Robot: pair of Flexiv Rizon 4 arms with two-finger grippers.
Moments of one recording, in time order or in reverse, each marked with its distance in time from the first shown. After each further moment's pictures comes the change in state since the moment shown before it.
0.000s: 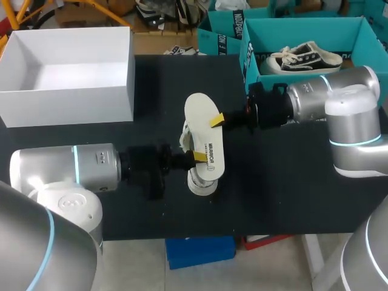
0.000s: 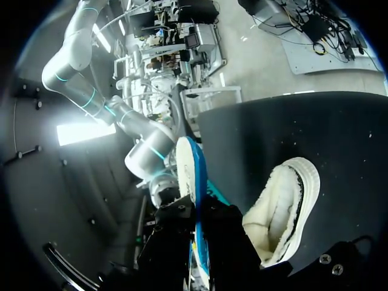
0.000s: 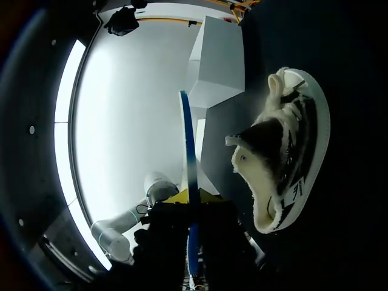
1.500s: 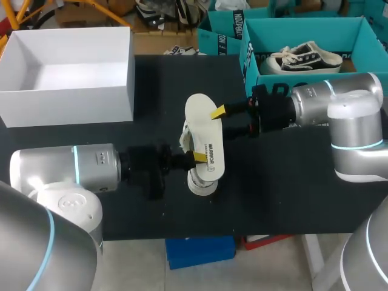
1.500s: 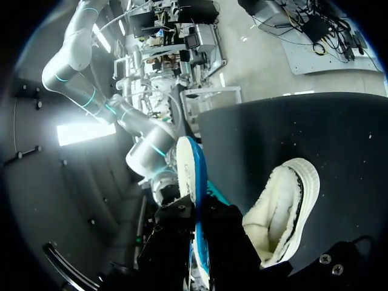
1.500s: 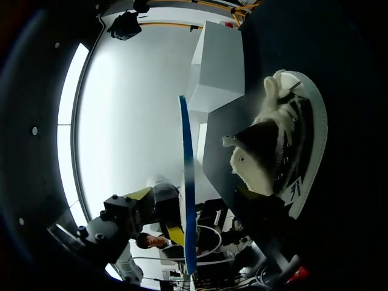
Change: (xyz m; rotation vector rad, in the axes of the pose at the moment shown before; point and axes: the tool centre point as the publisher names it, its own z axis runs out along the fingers) left arm 0.000 -0.001 0.000 0.001 0.000 0.000; right arm -0.003 -0.001 -0.004 -0.032 0.022 0.000
